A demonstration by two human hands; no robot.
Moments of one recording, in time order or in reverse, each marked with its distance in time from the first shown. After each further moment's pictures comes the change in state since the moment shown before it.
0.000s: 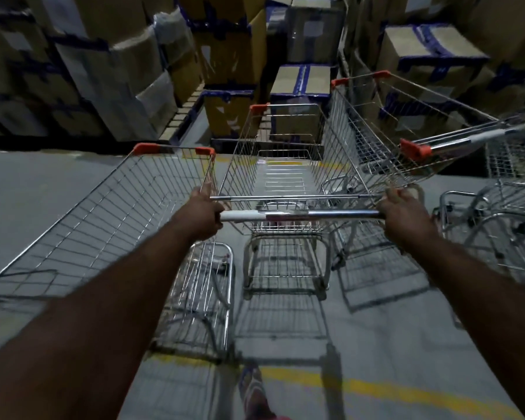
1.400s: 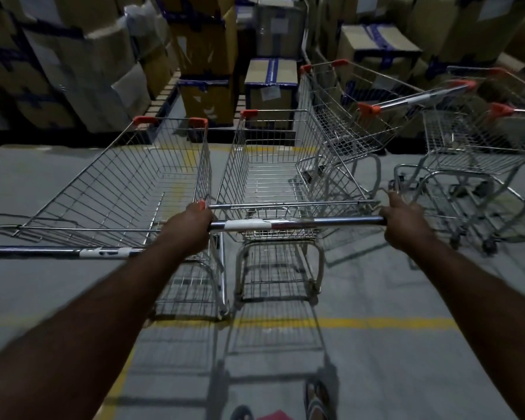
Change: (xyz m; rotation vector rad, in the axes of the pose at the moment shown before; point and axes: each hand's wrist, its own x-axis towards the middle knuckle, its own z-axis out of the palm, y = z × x) left_hand -0.234 -0.022 0.055 0.015 0.110 0.075; right_hand -0.256 -0.051 -0.021 0.039 -0.078 0.223
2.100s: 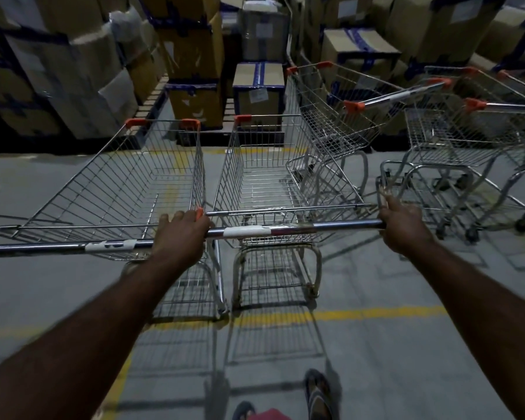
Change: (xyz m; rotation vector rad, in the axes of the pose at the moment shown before) left_hand -0.049 -0.004 0.007 0.157 0.124 0.091; right_hand -0.046 0.005 0.008 0.036 -0.041 0.077
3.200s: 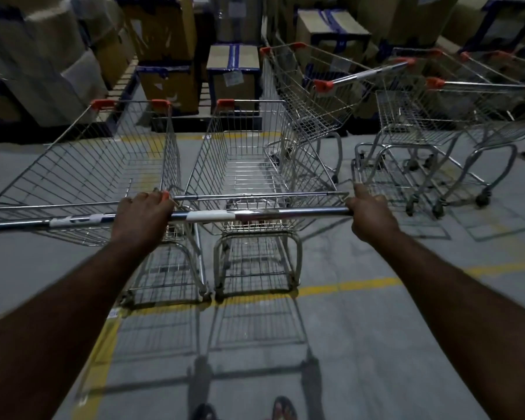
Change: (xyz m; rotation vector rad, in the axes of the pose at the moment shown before) left_hand -0.037 0.005 -0.014 0.118 0.033 0.015; right_hand -0.076 -0.011 -0.014 0.011 -0.020 0.053
